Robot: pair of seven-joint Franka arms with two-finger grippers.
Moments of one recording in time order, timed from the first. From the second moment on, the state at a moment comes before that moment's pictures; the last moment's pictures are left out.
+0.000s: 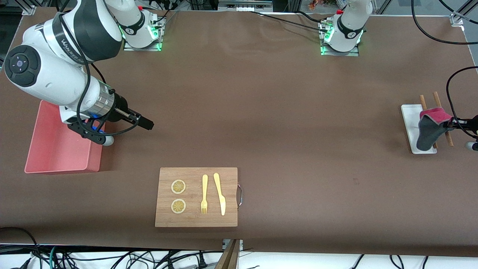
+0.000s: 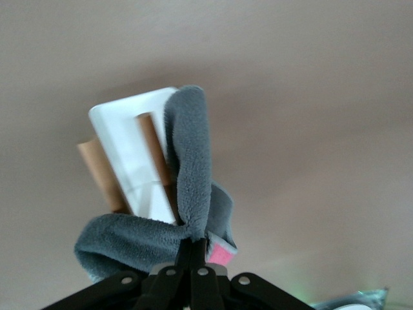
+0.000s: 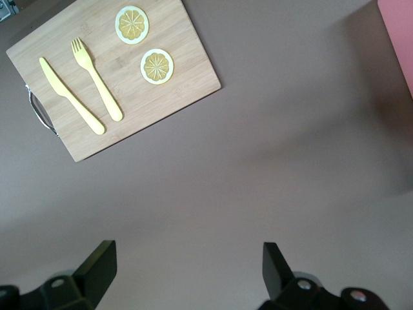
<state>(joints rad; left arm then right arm) 0.41 0.54 -0.02 -1.40 0.08 1.55 0.57 0.27 0.29 0.01 -1.48 0.18 1.74 0.70</state>
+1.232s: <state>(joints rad) -0.19 0.57 -0.04 -1.13 -0.74 1.35 -0.60 0.34 0.31 0.02 -1.48 0.29 1.83 1.02</state>
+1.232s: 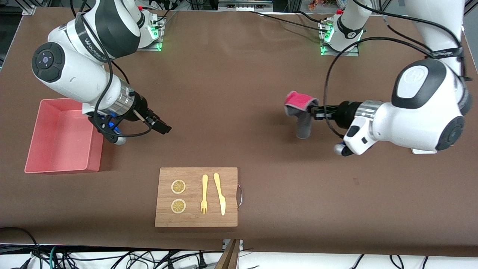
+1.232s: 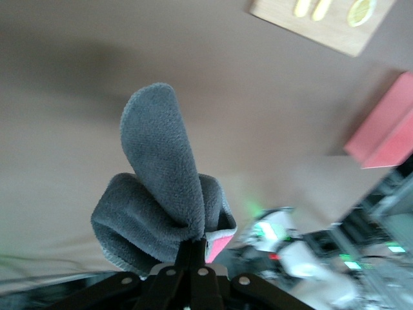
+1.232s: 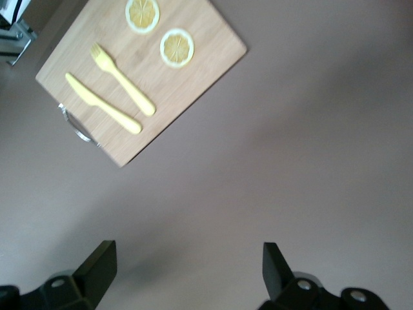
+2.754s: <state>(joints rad) -0.56 0.61 -0.03 -1.12 -0.96 1.90 -1.22 0.46 0.38 0.02 -1.48 0.46 1.90 1.46</state>
